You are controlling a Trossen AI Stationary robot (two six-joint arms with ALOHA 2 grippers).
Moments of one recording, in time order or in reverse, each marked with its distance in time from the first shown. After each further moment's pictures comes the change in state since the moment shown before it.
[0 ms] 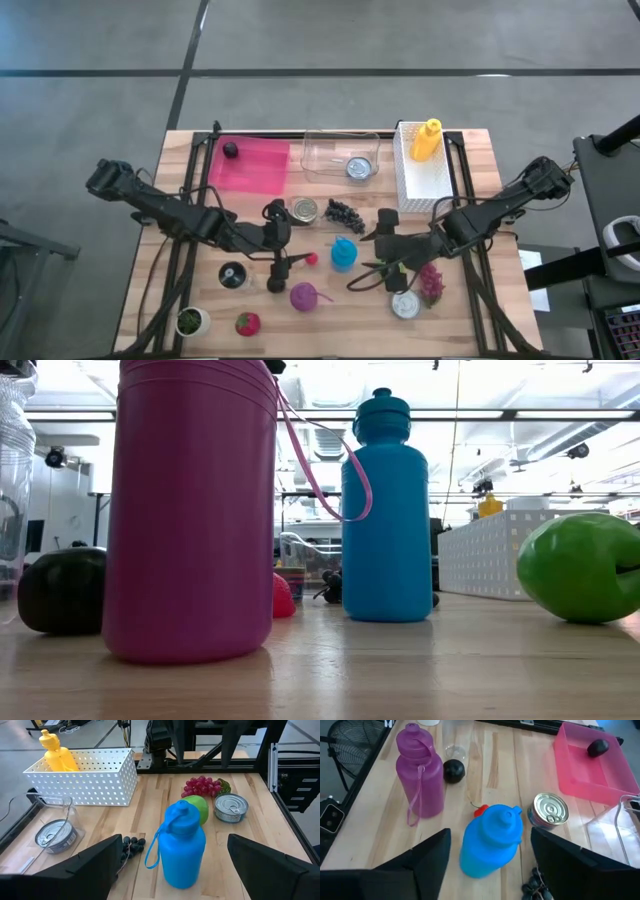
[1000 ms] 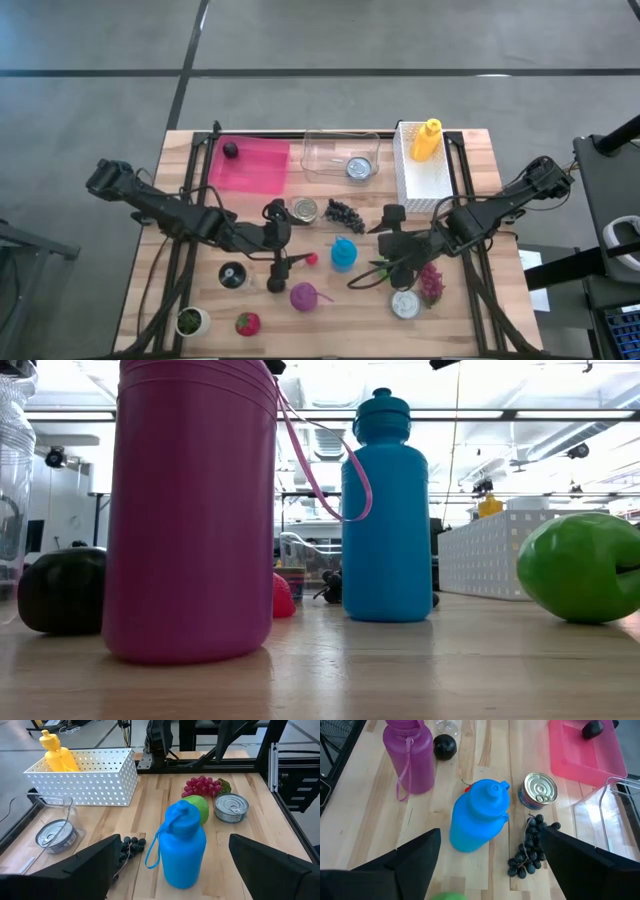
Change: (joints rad) left arm 0.000 0.000 0.000 0.000 0.000 0.003; right arm 0.000 0.000 0.078 -0.208 0.008 0.016
